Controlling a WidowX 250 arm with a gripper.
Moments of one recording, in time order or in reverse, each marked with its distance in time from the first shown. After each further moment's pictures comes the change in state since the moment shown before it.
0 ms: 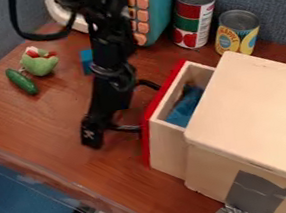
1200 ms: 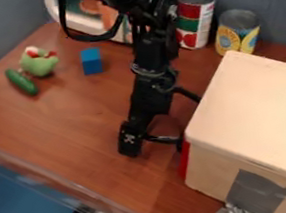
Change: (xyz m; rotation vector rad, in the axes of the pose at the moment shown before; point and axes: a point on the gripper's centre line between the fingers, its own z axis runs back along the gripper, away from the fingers) arm 0.053 0.000 0.006 -0.077 -0.048 0.003
